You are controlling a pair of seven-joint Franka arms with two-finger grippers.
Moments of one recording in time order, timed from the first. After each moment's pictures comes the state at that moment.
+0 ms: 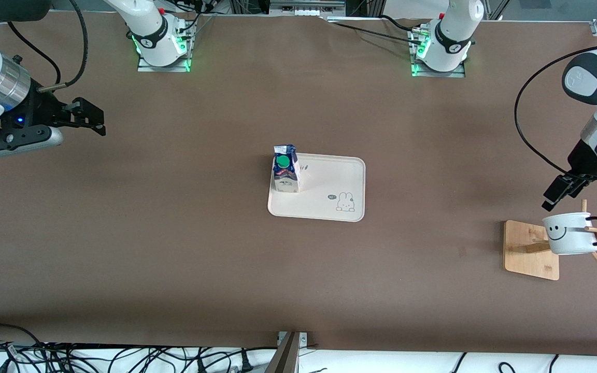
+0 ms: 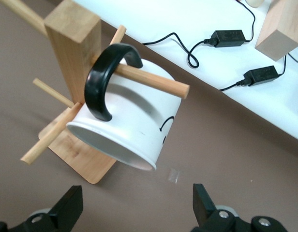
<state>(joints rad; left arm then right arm) 0.16 0.06 0.00 -2.17 -0.24 2.71 -0.22 0.12 0.10 0.03 -1.50 0.00 1.58 -0.07</state>
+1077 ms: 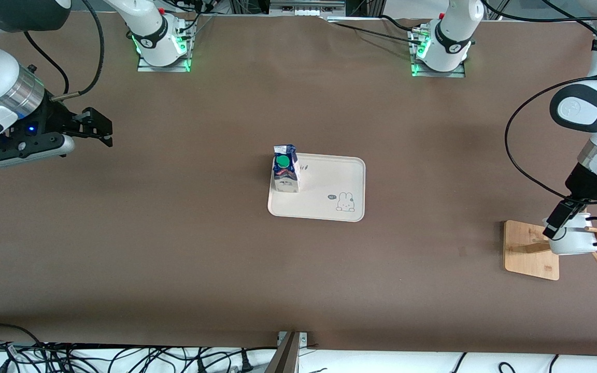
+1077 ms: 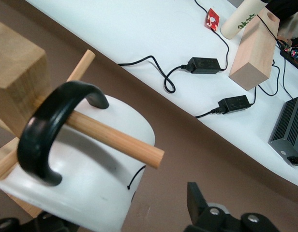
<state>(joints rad) 0.16 0.21 -0.03 -2.05 -0.50 2.84 -0.02 0.13 0.12 0.05 -1.50 -0.01 1.65 -0.07</state>
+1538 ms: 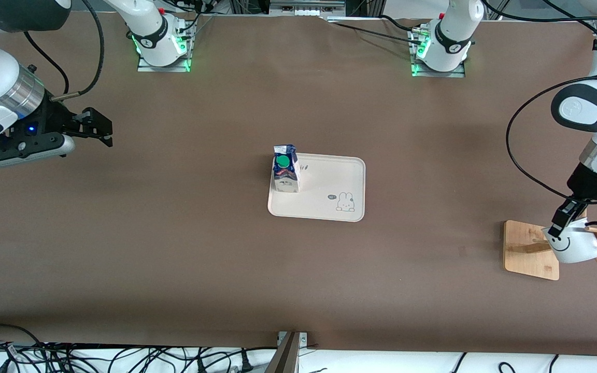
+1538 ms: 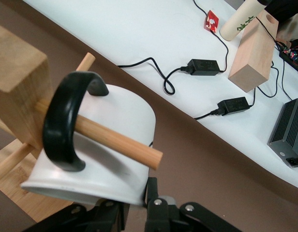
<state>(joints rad) 0.16 0.20 -0.03 -2.05 -0.50 2.84 -0.02 0.13 0.12 0.05 -1.50 -0.01 1.65 -0.07</state>
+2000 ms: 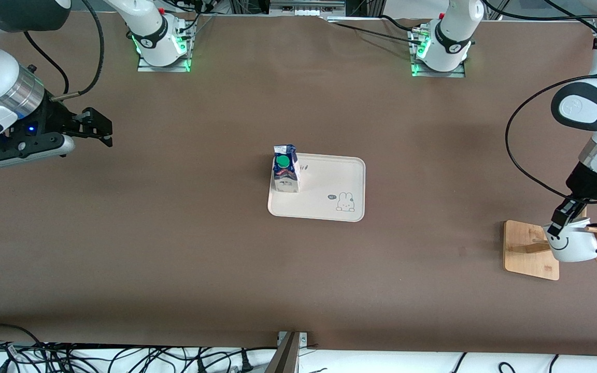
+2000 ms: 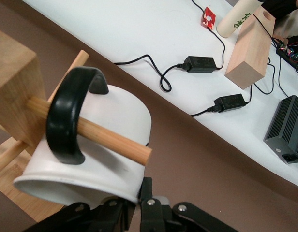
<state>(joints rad) 0.16 0.20 -0.03 -2.04 -0.50 2.81 -0.02 0.13 0.12 0.05 -1.50 -0.01 1.65 -0.07</state>
